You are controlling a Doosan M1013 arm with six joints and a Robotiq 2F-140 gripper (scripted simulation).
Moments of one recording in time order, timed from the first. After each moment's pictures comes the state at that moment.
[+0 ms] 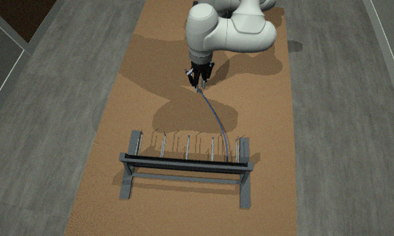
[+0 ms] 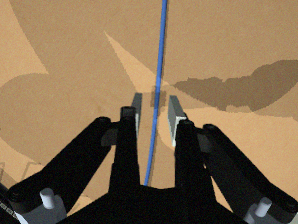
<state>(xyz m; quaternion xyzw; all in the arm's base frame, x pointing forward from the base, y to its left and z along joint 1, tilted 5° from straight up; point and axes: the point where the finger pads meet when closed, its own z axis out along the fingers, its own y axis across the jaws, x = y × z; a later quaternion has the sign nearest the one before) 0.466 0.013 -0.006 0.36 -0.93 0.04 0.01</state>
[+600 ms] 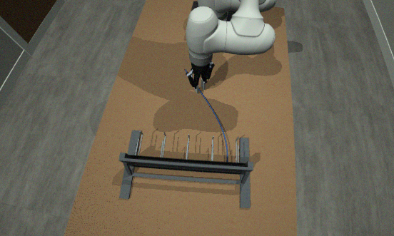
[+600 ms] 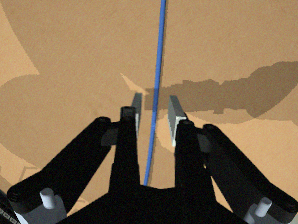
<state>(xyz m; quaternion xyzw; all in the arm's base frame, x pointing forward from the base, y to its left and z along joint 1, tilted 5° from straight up) 0.463 0.012 -0.016 0.36 -0.93 0.04 0.01</state>
